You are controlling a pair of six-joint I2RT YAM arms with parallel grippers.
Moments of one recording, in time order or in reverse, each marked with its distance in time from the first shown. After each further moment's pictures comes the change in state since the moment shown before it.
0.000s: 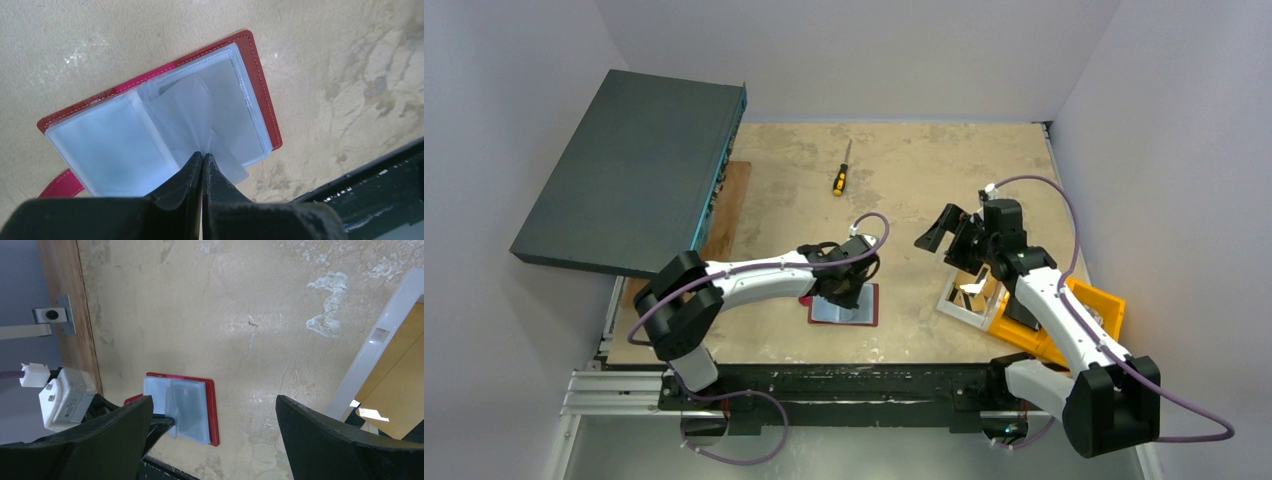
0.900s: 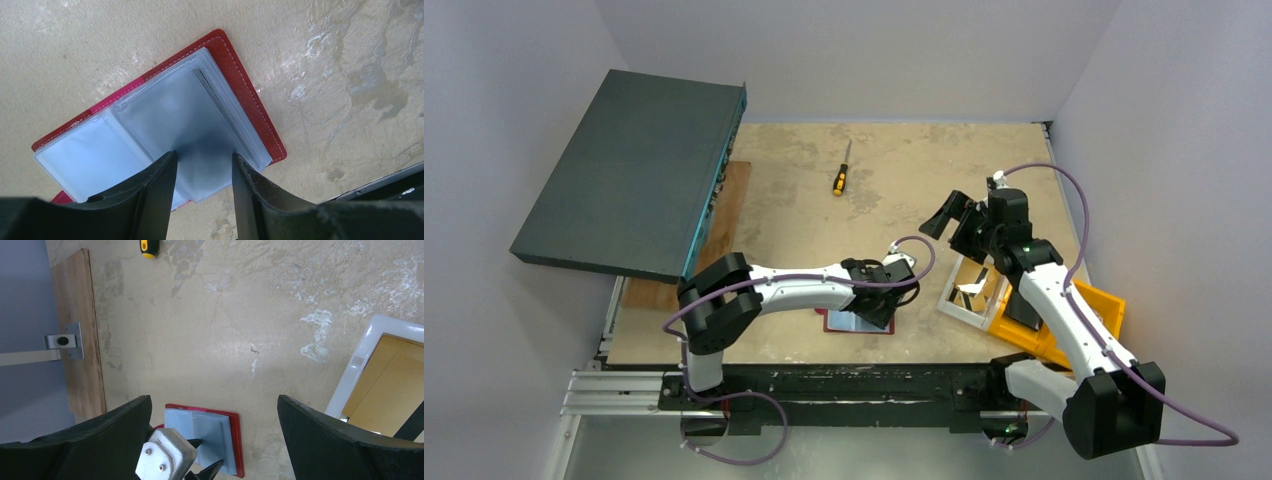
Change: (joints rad) left arm -0.191 0.211 0.222 -0.109 -0.158 0.026; right arm -0.002 -0.009 0.085 -0.031 0.082 -0.002
